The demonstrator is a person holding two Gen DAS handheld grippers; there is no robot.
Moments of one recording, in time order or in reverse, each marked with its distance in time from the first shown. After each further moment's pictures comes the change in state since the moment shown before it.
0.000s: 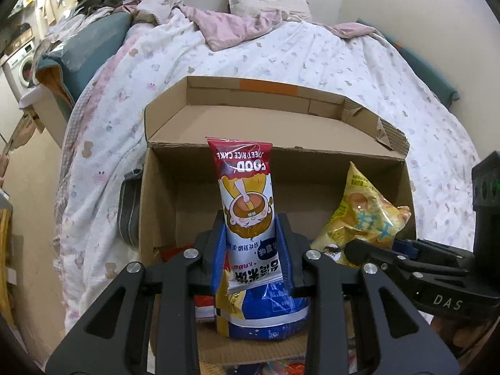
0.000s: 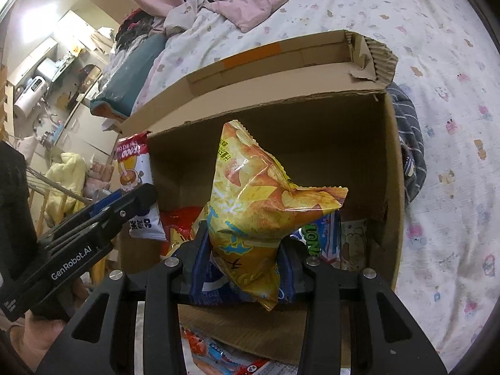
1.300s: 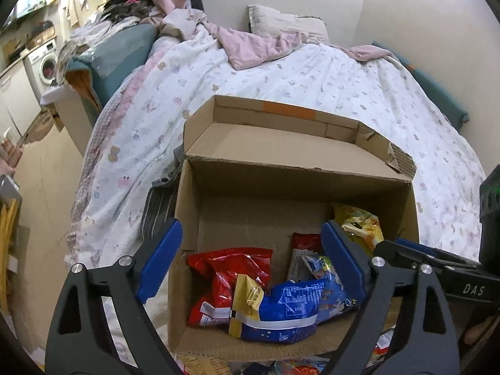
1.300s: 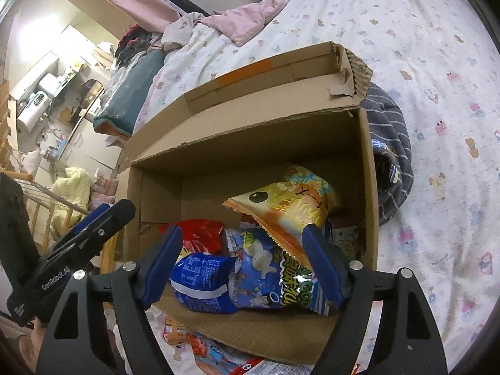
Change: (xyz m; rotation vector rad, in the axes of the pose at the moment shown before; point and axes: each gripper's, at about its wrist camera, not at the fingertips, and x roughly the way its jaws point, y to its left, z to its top) left arm -0.021 0.017 0.000 -0.074 -0.090 0.059; right arm -0.019 -0.010 0.004 0.032 -0.062 0.023
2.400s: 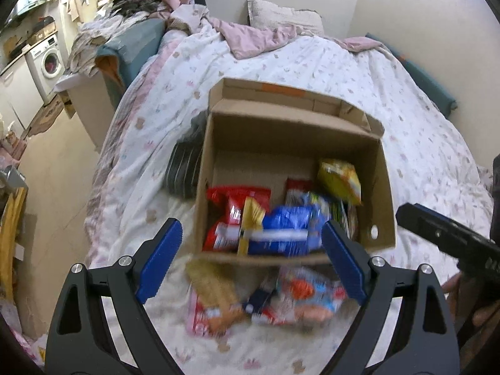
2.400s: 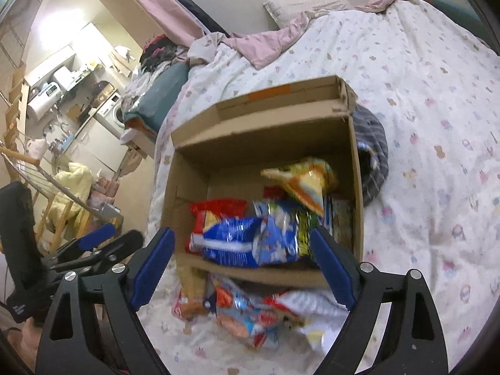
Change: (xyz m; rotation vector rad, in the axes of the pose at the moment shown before) left arm -0.083 0.007 -0.060 0.012 0.052 -0.002; right arm -0.075 0.043 -0.060 -0.089 -0.105 -0.025
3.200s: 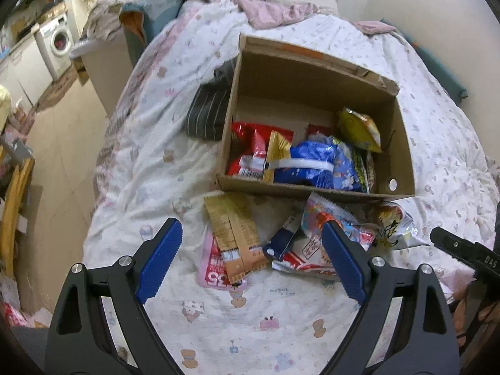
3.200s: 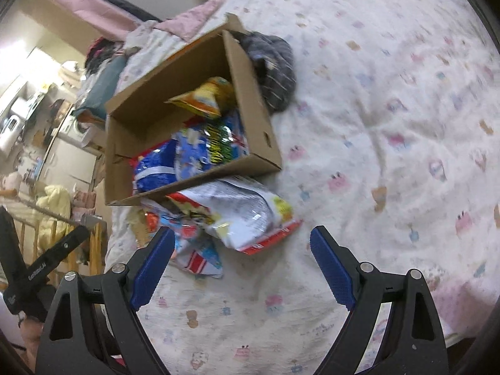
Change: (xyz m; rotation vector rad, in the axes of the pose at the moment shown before) left arm 0.007 0.023 -0.060 -0.055 0.095 0.029; right arm -0.022 -0.084 -0.092 0.263 0.109 -0.117
